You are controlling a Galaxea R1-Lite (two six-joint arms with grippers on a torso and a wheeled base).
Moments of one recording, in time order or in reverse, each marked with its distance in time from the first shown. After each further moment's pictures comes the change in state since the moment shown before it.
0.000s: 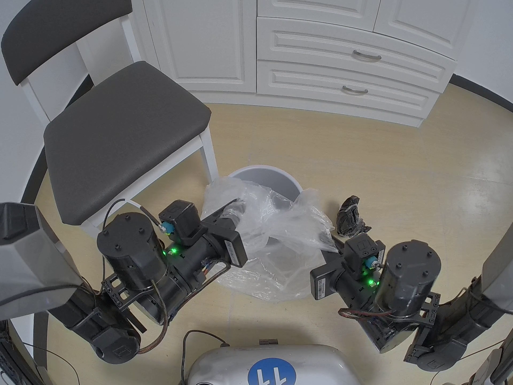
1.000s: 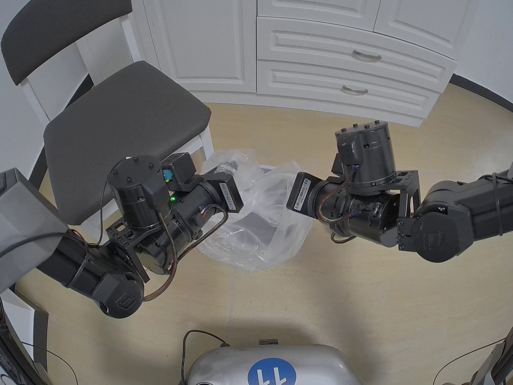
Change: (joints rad) left arm 0.101 -0.010 -0.280 0.290 -0.012 -0.117; right arm -0.165 -0.017 -0.728 1.069 0.343 0.787
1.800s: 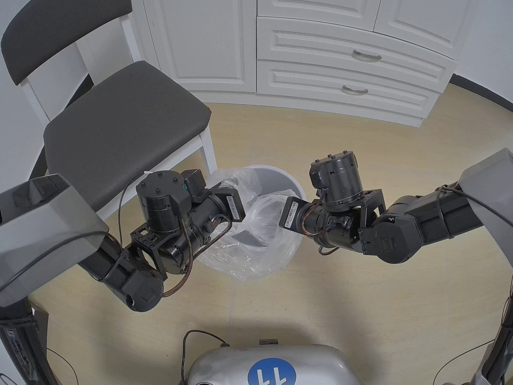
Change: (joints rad) left arm 0.044 0.152 -0.064 -0.013 0.002 0.000; right arm -0.067 0.187 -0.058 -0.011 0.067 0.019
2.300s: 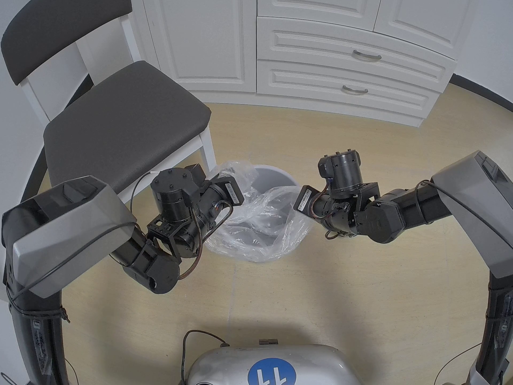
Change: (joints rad) left arm 0.063 0.168 -0.184 -0.048 0.011 -0.082; right arm -0.133 0.150 -0.148 -0.001 0.018 0.055
